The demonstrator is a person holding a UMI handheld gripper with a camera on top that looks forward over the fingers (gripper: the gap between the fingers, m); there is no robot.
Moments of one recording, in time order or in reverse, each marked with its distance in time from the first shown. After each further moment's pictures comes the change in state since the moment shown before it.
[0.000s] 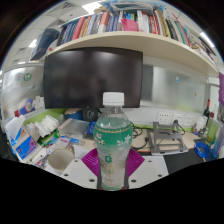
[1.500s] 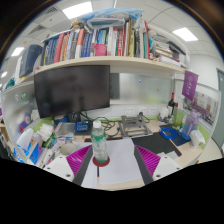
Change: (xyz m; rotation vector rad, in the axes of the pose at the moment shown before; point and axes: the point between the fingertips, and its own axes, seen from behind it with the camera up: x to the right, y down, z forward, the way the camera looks) arm 0.030 -0.025 -0.201 -0.068 0.271 0.136
